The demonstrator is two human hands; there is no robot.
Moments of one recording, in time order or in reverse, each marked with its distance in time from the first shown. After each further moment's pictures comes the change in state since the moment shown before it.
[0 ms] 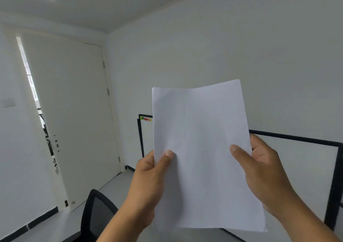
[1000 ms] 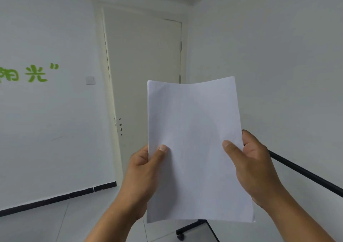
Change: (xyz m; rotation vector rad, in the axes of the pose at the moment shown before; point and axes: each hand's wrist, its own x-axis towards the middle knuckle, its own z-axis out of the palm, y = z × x) left_hand 0.450 -0.041 -0.147 0.059 0.544 0.096; right_hand 0.452 0.211 0.331 0.137 -0.518 -0.031
